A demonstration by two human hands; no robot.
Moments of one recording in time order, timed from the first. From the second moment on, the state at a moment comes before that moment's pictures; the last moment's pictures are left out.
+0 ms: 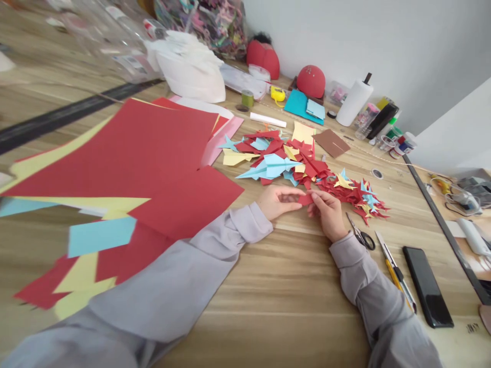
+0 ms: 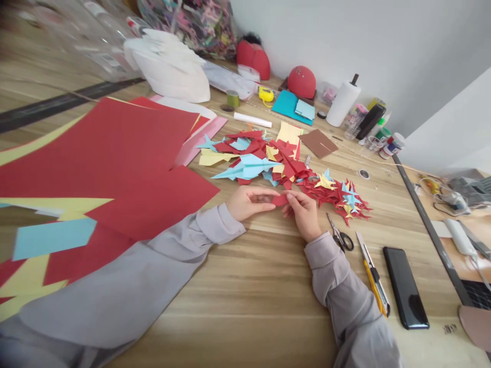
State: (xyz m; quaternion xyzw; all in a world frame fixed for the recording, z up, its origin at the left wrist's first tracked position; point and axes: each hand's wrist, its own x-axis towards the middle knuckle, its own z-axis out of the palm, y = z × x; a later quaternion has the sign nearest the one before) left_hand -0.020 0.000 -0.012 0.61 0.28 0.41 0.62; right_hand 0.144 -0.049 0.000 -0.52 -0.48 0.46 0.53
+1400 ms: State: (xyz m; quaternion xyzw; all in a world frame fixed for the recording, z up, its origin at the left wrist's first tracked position) left_hand -0.012 -0.005 -0.001 0.54 0.39 0.41 0.62; right_hand 0.141 -0.049 0.001 -0.52 -0.51 0.46 0.51
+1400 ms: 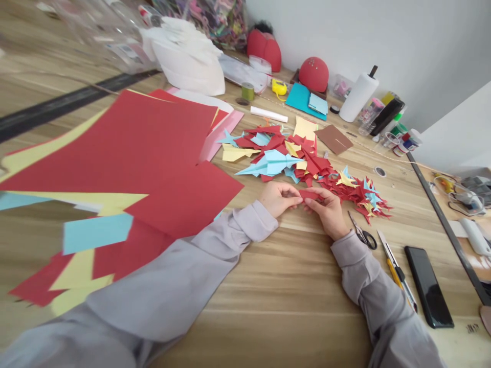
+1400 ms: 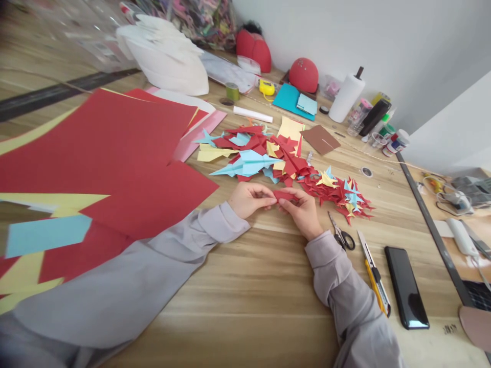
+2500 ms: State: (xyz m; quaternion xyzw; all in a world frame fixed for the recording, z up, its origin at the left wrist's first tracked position) left_hand -0.013 -0.002 -0.004 0.49 0.33 0.43 0.69; right_hand 0.143 -0.048 -0.002 -0.51 -0.51 0.46 0.52
